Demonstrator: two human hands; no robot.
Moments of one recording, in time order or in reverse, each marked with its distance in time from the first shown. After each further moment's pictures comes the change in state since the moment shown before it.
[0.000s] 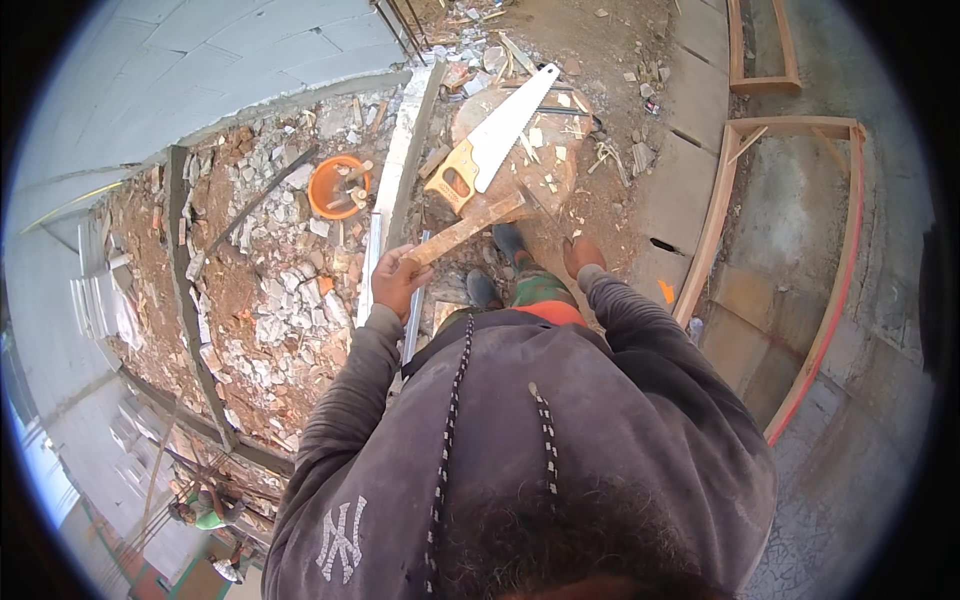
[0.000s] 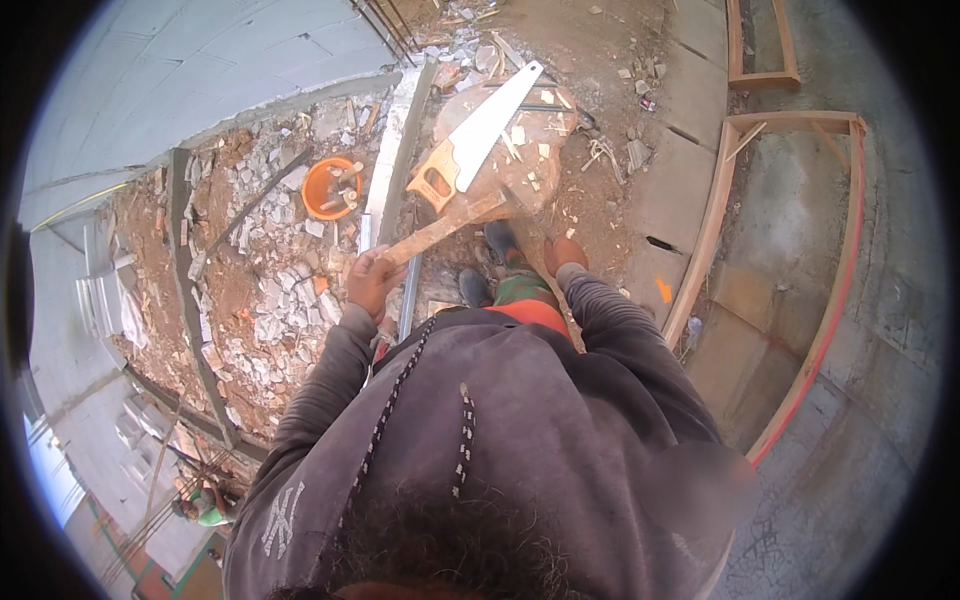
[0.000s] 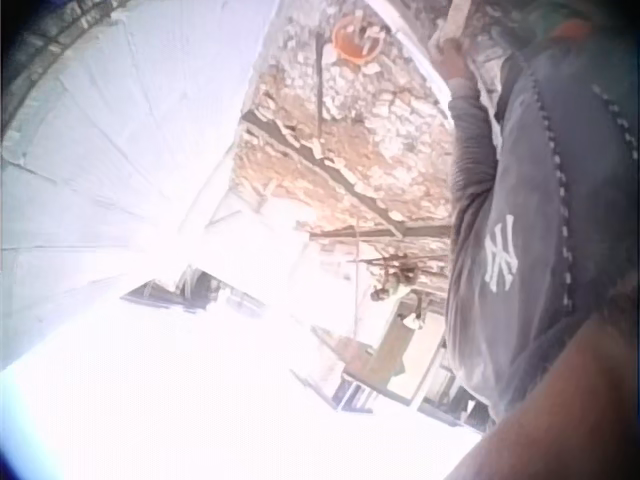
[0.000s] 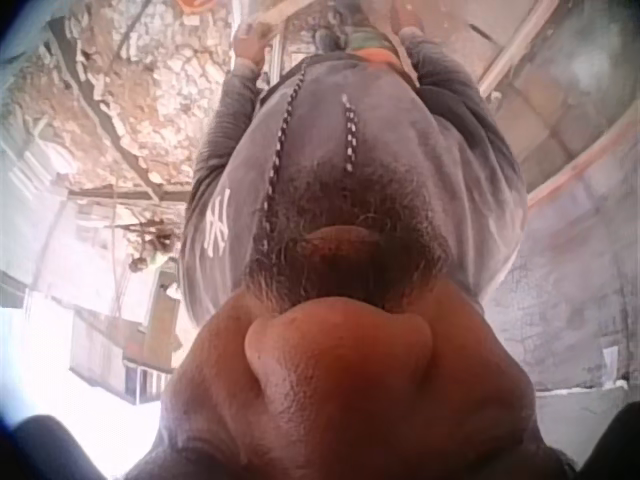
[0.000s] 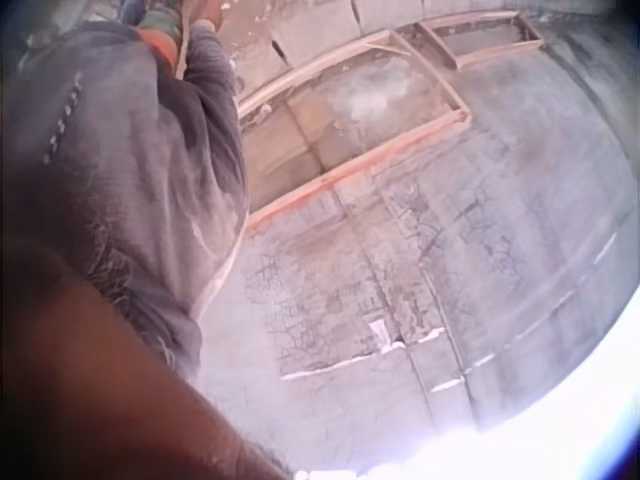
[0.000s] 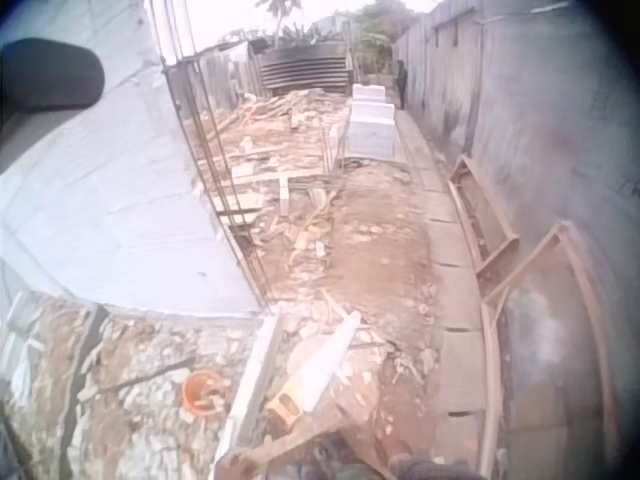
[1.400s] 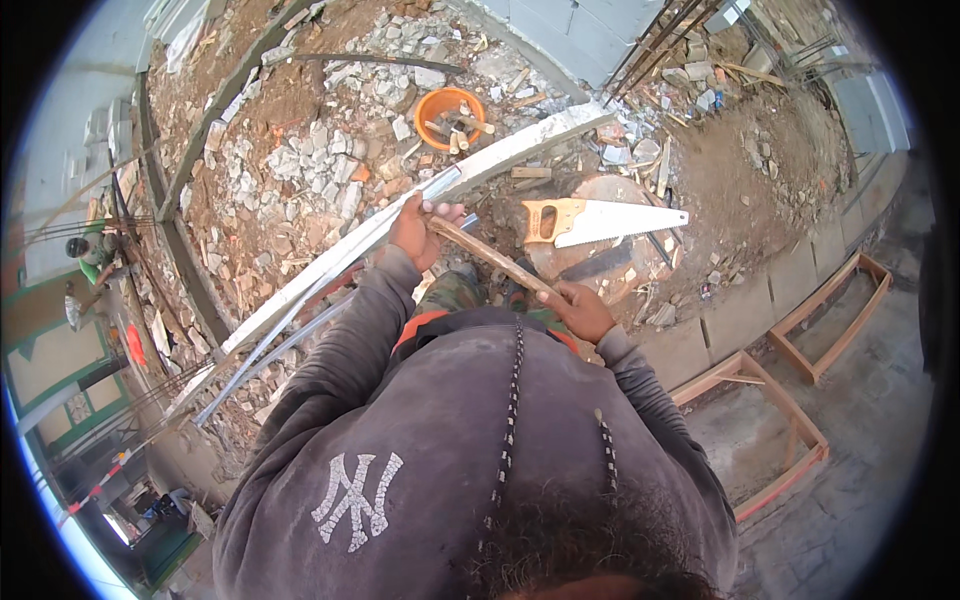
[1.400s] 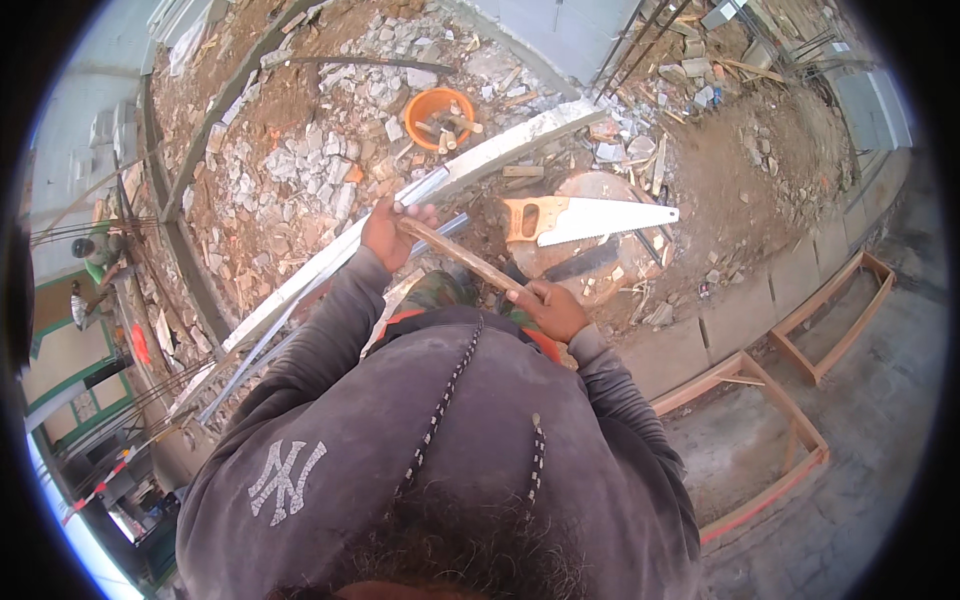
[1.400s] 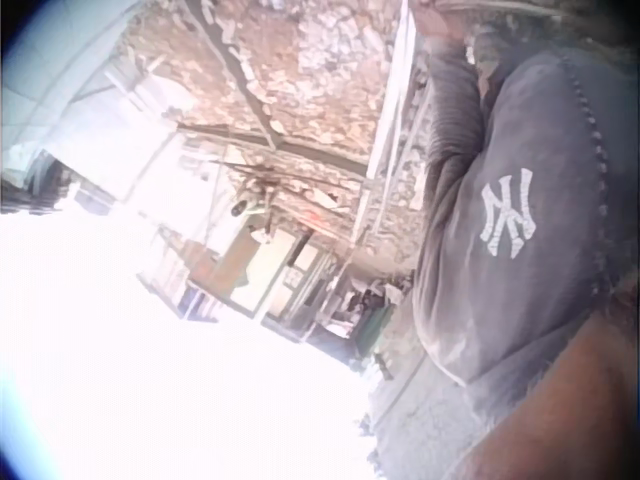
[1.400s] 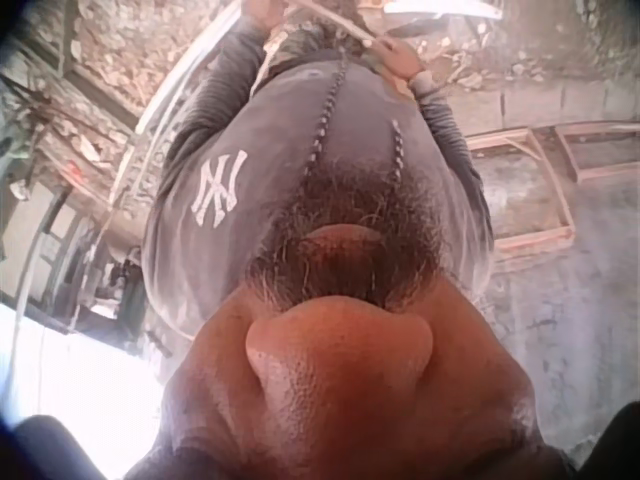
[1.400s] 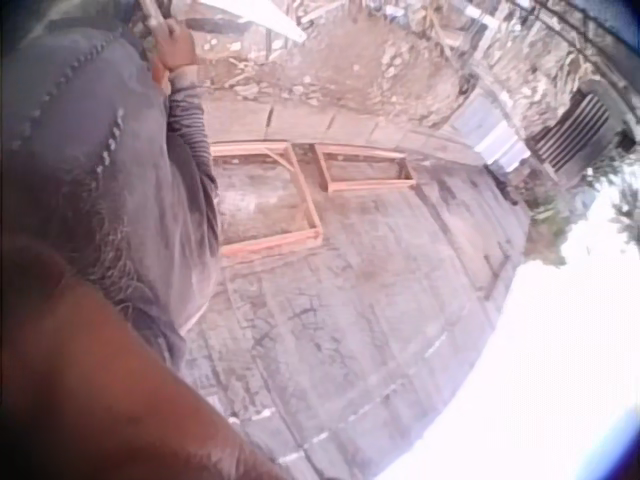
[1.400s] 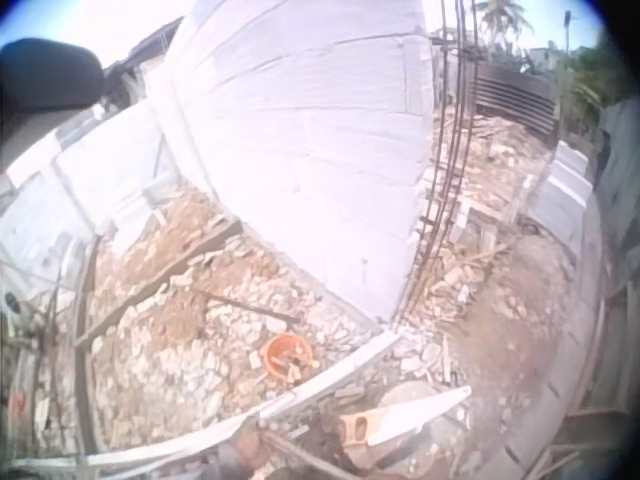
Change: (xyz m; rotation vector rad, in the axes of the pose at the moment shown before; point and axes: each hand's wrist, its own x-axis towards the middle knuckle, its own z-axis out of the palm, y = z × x) left_hand 0.016 0.010 -0.046 -0.743 0.138 0.167; right_hand -0.040 -0.199 -0.137 -0.032 -0.746 -0.779
